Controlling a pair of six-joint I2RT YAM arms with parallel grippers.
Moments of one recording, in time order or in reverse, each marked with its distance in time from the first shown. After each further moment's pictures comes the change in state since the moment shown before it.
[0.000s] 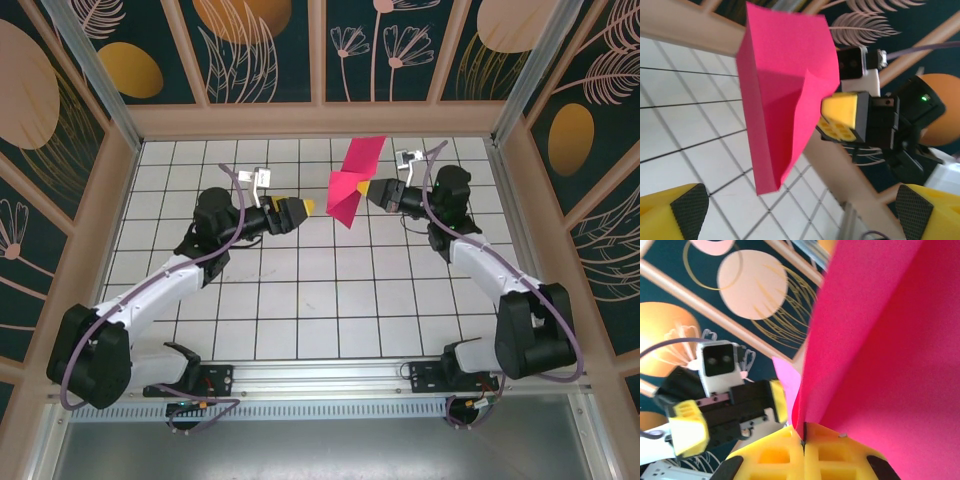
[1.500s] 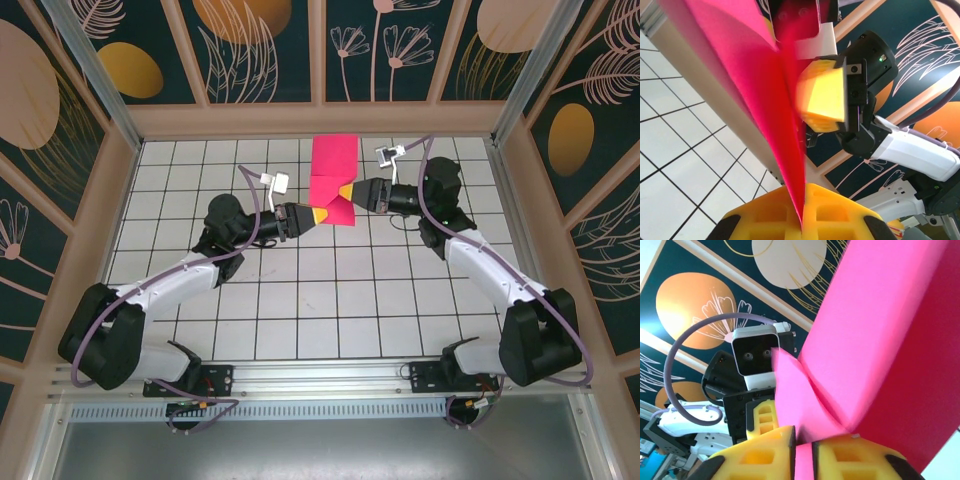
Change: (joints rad) left arm -0.078 0.107 -0.006 0.268 0.156 -0.150; right arm 0.099 -0.026 0.082 -0.139 -0.064 0.040
